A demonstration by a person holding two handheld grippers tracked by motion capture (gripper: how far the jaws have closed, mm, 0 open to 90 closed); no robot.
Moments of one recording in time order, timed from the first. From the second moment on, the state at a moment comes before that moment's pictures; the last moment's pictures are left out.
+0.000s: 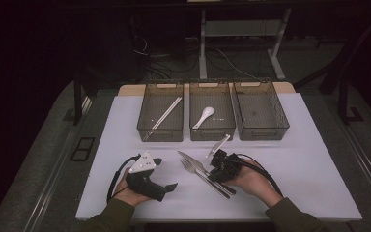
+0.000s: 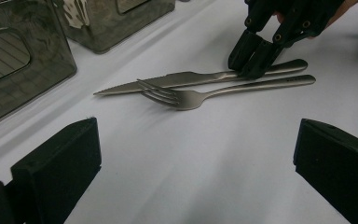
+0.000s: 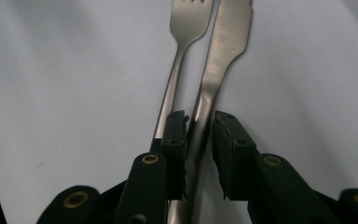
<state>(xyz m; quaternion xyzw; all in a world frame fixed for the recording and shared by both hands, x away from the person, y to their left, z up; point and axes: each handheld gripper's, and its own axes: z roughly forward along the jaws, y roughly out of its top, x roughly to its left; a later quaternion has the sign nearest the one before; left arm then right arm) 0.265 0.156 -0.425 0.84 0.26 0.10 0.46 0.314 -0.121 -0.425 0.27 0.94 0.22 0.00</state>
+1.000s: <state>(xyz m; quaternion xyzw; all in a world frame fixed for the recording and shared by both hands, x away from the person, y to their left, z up) 0.265 0.155 -0.425 0.84 0.26 0.10 0.46 0.324 -0.090 -0.420 0.31 0.94 0.12 0.01</state>
